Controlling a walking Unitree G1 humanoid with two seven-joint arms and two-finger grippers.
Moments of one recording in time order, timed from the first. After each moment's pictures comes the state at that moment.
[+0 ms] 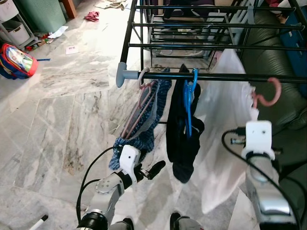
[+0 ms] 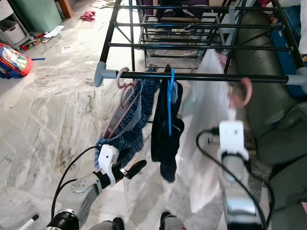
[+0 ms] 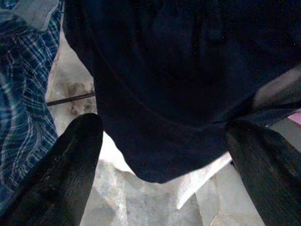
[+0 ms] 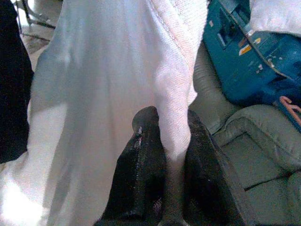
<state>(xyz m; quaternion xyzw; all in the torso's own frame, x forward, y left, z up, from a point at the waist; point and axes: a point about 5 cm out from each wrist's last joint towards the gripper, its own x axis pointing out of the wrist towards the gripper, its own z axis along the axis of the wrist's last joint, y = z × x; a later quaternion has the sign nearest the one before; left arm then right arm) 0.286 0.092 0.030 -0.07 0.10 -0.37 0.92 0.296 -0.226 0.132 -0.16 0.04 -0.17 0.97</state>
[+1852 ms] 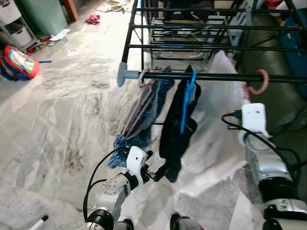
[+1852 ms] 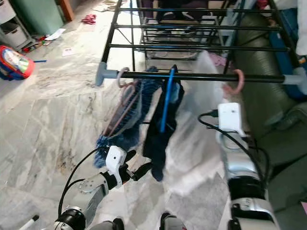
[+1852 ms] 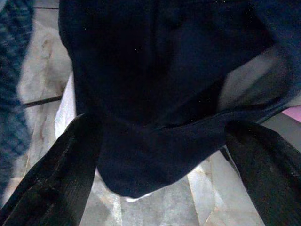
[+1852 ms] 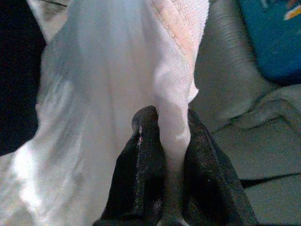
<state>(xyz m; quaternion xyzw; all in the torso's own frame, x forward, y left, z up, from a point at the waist) 0.285 0.078 0.022 -0.07 0.12 -0.38 0.92 0.350 -0.247 0.130 -0.13 0.14 -0.14 0.97</state>
